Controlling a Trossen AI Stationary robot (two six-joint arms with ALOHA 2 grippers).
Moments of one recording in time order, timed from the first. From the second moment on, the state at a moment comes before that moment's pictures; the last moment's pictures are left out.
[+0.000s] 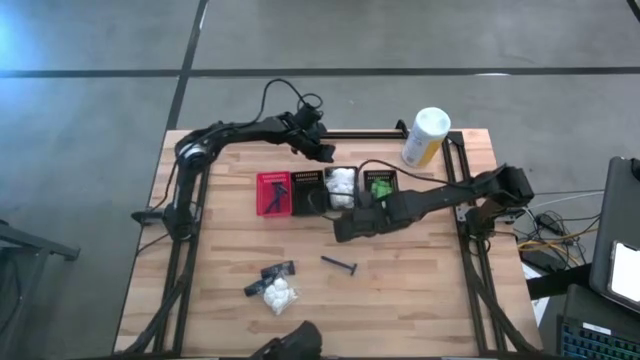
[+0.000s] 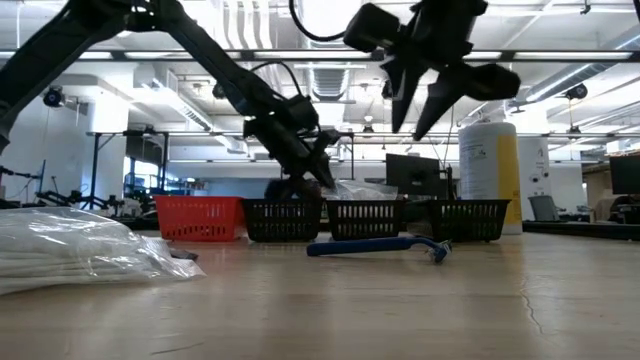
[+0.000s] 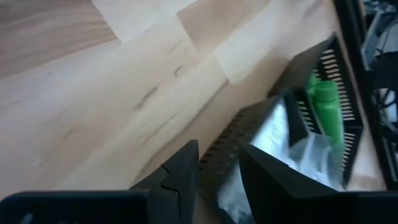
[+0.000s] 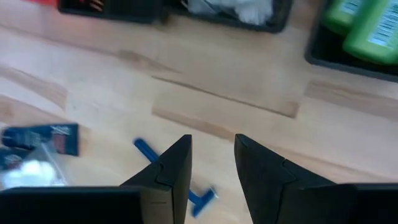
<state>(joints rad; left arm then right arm) 0.63 2.05 1.49 -0.33 0.48 -0.51 0.16 1.70 1.35 -0.90 0.24 1.49</state>
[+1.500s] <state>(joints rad) 0.60 2.07 1.48 -0.30 0.42 -0.44 -0.19 1.83 1.22 -0.52 -0.05 1.09</state>
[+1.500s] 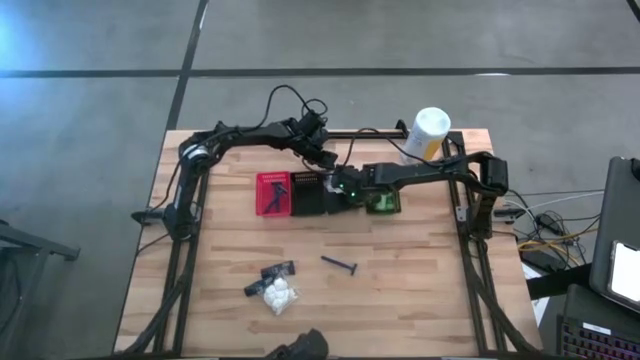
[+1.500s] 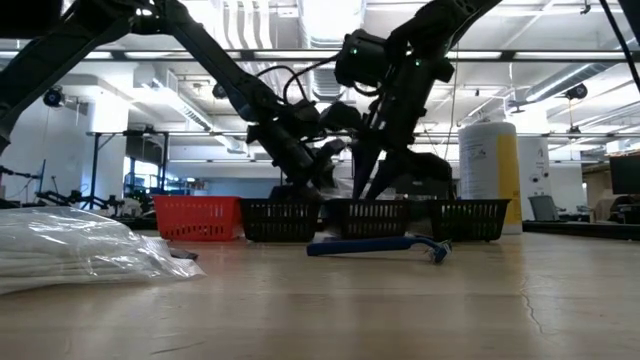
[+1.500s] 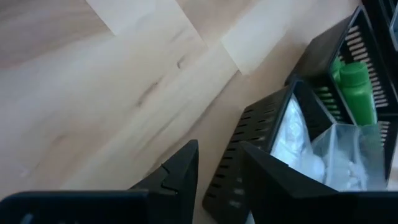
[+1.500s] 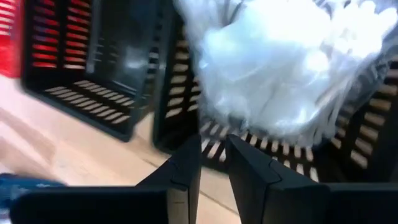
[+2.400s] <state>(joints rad) 0.57 2.07 1.47 -0.30 0.41 -0.44 -0.25 1.86 1.15 -0.51 -0.09 0.96</state>
